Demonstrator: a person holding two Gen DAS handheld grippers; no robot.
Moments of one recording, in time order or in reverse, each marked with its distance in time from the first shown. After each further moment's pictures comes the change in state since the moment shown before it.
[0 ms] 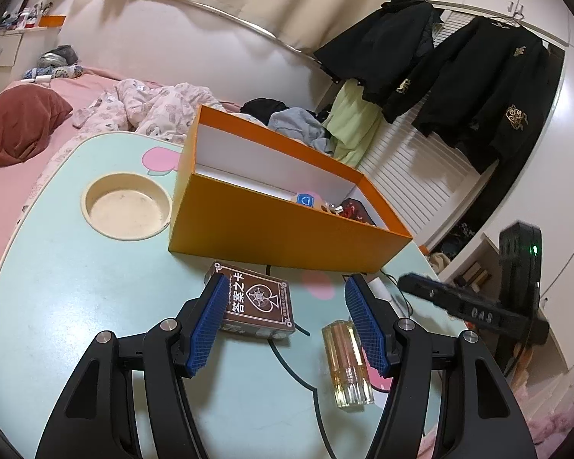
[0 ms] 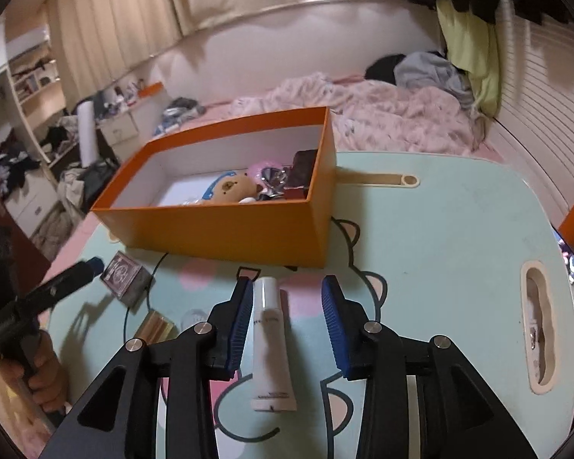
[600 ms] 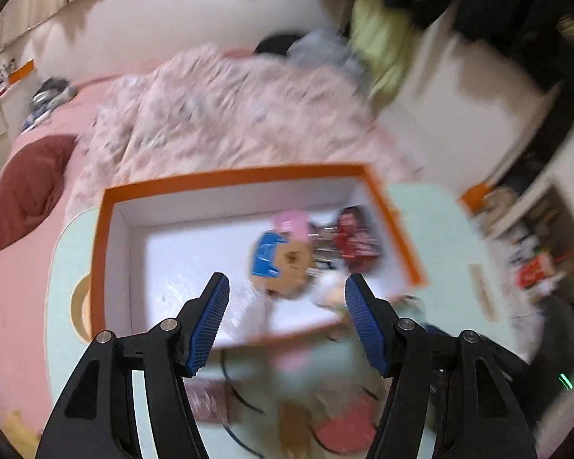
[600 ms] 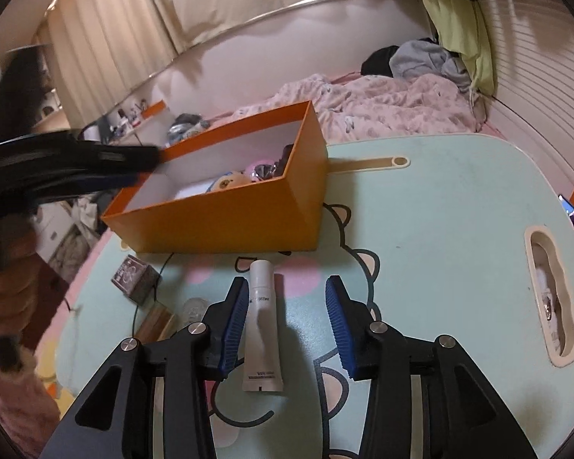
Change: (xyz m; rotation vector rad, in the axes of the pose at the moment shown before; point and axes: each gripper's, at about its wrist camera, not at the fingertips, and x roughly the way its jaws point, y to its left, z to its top) left arm 0.121 -0.095 0.101 0.198 0.385 0.357; right arm -0.004 -0.022 -0.010 0.115 -0.022 0.061
